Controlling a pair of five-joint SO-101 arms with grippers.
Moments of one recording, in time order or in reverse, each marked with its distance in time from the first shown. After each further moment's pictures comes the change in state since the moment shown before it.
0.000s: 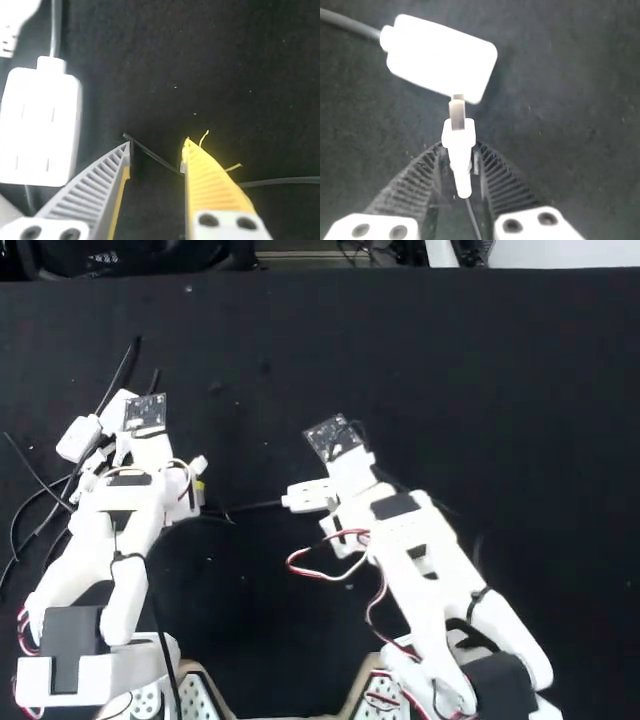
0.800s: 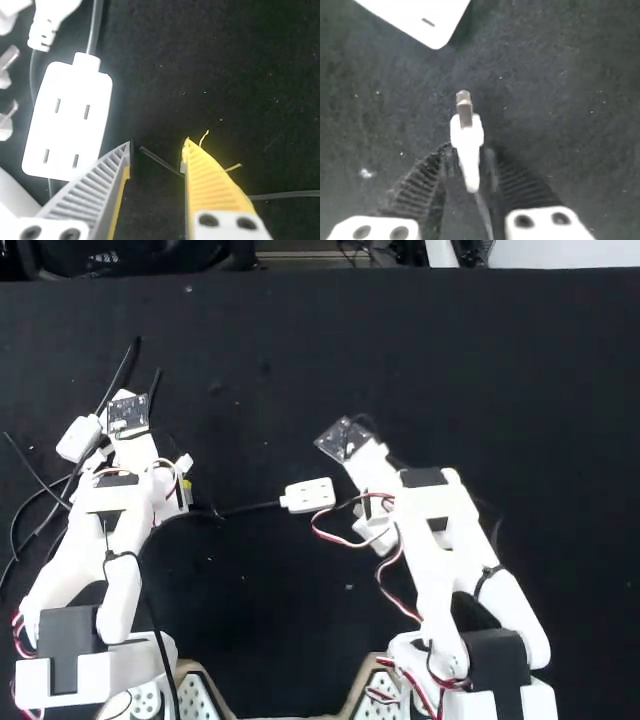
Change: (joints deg) left arm -2.3 0.0 0.0 0.0 0.0; right arm 10.6 9.2 -6.3 6.1 25.8
